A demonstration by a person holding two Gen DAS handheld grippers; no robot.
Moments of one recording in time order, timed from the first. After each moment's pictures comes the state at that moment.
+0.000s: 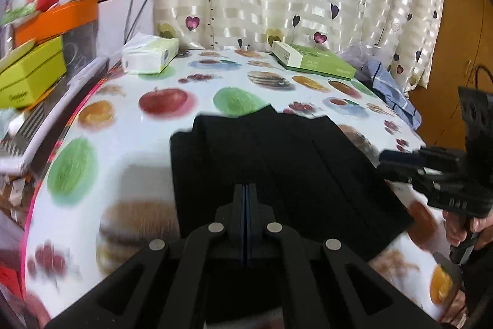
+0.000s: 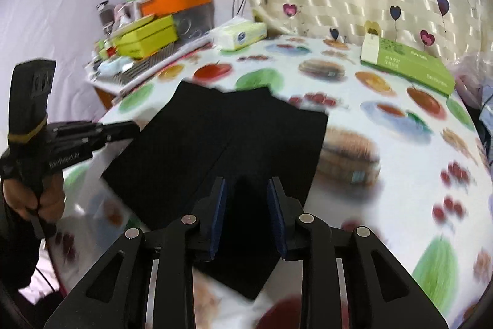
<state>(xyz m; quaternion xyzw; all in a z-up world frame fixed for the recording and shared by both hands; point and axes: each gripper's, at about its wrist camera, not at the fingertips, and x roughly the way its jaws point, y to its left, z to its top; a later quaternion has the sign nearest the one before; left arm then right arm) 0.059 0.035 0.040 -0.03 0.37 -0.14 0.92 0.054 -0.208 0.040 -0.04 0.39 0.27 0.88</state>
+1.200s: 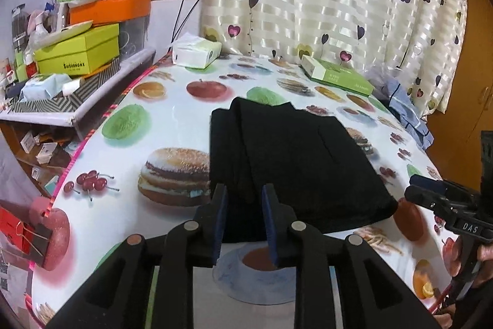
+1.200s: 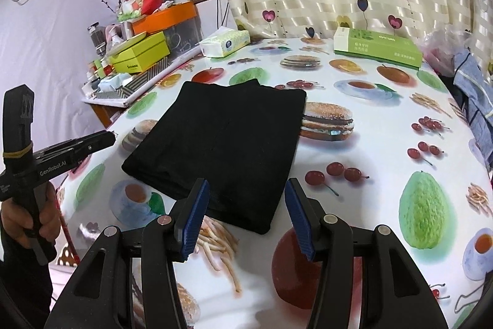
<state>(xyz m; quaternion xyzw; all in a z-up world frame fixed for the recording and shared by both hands) -0.004 0.042 0.055 -0.06 0.35 -0.06 0.93 0.005 -0.238 0.051 0.02 0.38 0.24 0.90</state>
